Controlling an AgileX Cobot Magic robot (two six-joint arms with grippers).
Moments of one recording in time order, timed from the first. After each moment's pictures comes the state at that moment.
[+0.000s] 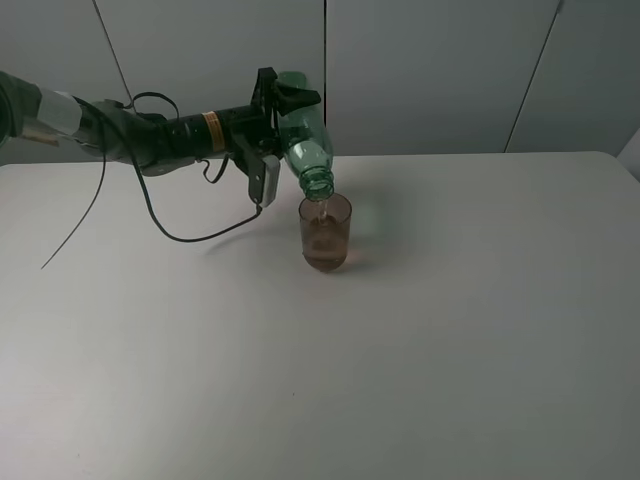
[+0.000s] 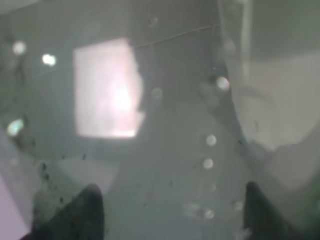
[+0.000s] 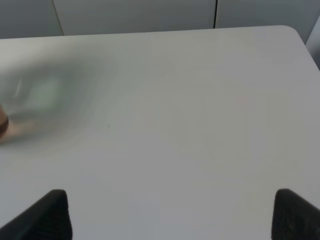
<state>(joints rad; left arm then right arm) -0.29 2.48 -1.69 1.03 -1.01 1.11 -0.03 0.00 -0.50 0.02 1.10 0.01</state>
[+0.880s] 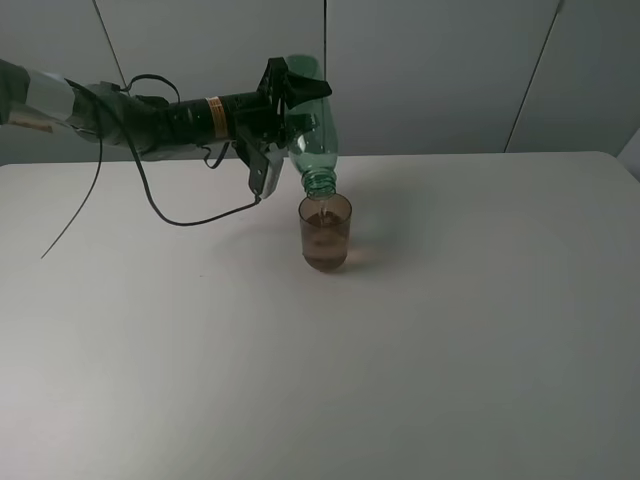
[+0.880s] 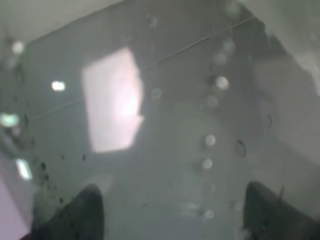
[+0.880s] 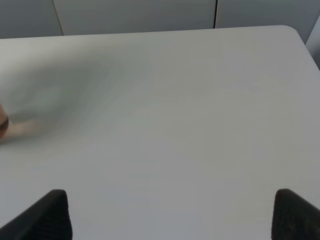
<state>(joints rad) -0.31 2.43 -1.69 1.09 -0.98 1.20 -0.03 0.00 -0.50 0.02 1.10 0.01</state>
